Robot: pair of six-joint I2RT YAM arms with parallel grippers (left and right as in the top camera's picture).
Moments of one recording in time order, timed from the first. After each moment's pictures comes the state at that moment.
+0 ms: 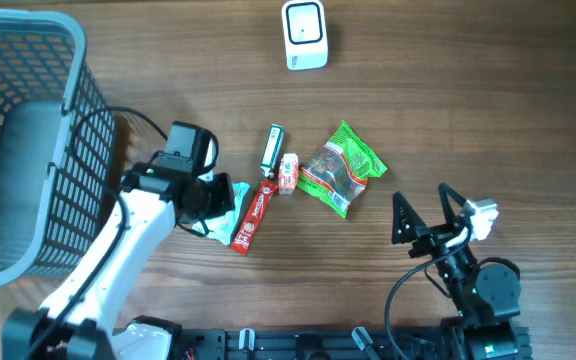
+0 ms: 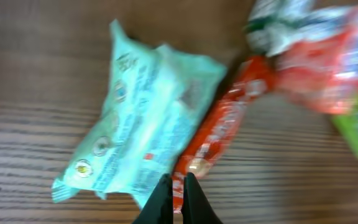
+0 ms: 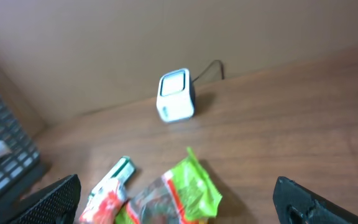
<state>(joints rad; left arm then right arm) -0.26 1.39 0.87 -0.82 0.16 -0.45 0.16 0.06 0.03 -0.05 -0.18 0.38</state>
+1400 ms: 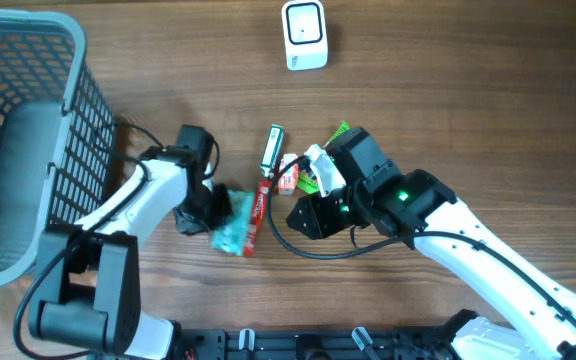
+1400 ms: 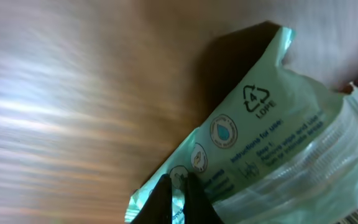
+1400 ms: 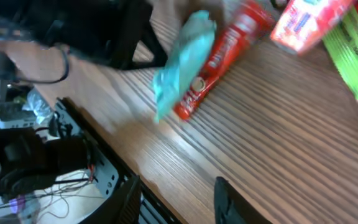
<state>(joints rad) -0.21 1.67 0.89 -0.89 0.24 -0.47 0.67 1.37 1.03 -0.74 -0.49 0.37</state>
